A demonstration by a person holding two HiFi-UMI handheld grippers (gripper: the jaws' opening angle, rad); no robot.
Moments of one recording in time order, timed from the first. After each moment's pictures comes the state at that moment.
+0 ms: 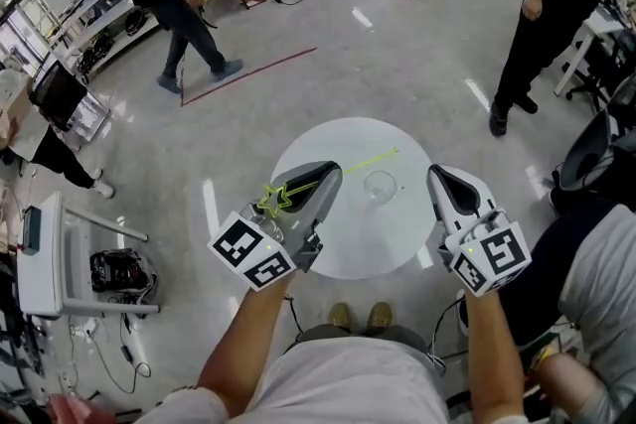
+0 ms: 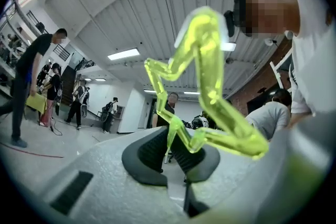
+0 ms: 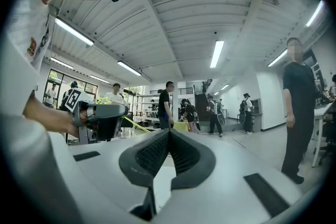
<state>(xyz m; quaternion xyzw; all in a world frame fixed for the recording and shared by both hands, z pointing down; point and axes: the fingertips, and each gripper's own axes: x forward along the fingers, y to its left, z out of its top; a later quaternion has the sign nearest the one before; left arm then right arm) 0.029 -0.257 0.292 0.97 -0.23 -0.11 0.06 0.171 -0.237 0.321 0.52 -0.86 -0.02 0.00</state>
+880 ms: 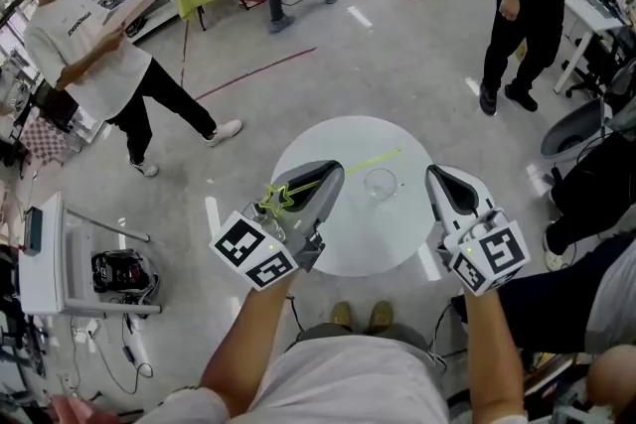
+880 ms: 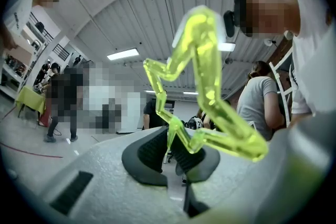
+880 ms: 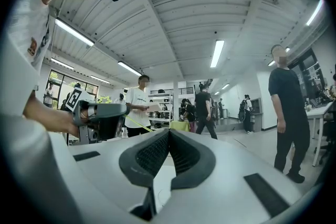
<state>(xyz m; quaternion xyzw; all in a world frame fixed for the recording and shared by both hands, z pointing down) 0.026 -0.248 0.294 0.97 -0.23 -0.11 0.06 0.162 -0.228 0.326 0.51 -0.86 -0.01 0.00</state>
